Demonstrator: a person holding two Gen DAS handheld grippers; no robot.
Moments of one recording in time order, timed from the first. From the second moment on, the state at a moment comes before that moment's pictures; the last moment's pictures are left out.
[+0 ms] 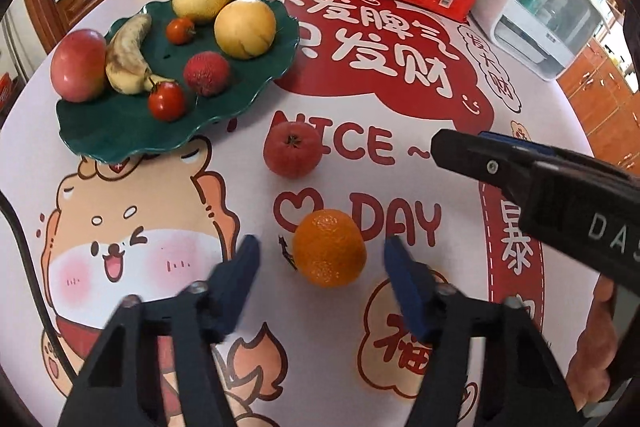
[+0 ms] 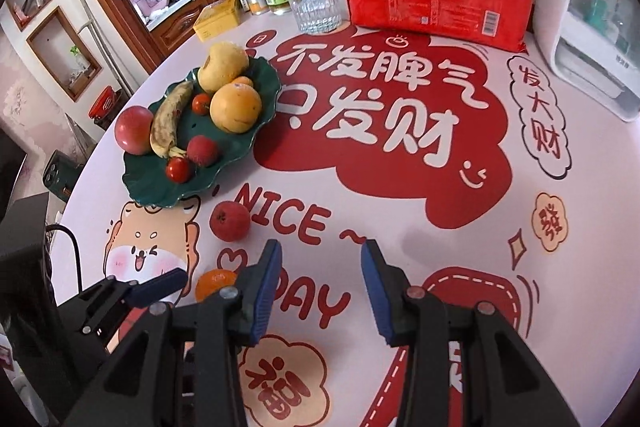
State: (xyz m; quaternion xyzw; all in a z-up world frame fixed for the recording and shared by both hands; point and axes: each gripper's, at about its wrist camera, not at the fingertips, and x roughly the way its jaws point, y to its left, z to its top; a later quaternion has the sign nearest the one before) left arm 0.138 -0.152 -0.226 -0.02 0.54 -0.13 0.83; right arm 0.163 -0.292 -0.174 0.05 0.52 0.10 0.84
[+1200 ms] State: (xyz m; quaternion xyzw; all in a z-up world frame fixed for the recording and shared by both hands) left arm 0.150 -0.029 -0.211 -0.10 0.52 -0.06 0.85; right arm 0.197 -0.199 -0.218 0.01 0.55 0.17 0.82
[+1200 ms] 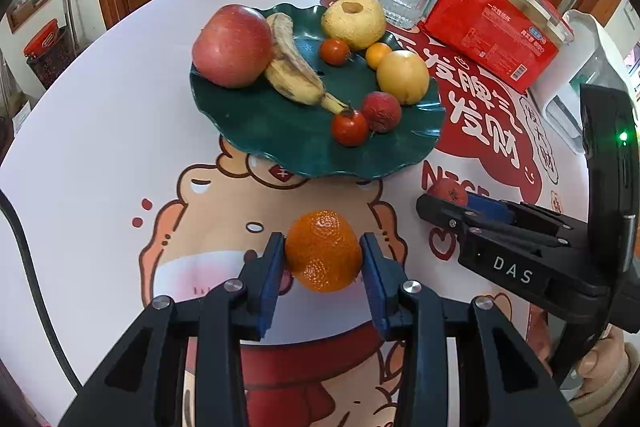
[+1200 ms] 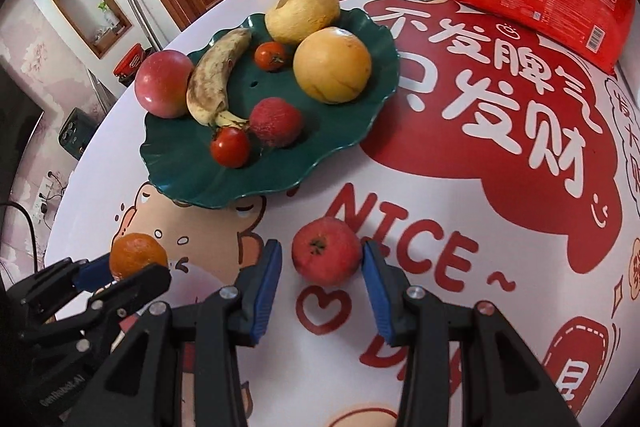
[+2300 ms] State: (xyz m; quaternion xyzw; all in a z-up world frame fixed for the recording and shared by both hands) left arm 0.220 -0.014 -0.053 -0.01 0.45 -0.14 0.88; right arm 0.201 -0.180 -0.047 0.03 0.42 0.17 0.89
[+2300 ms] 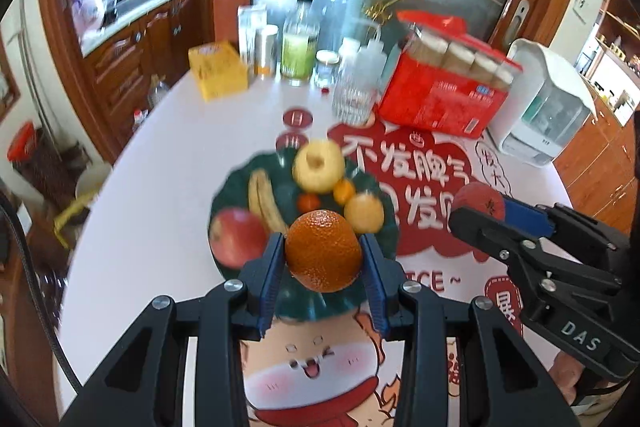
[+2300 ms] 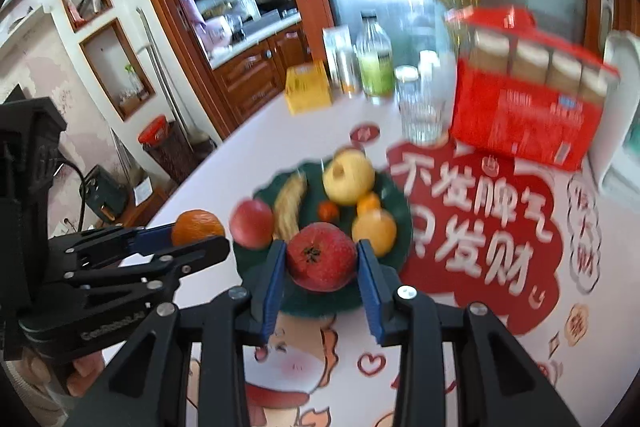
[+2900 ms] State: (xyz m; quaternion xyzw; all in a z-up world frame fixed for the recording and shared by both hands) left arm 0.317 -0.018 -0.077 0.04 0.50 -0.16 0.85; right arm 0.264 -0.161 -0.052 0.01 0.42 0.13 0.90
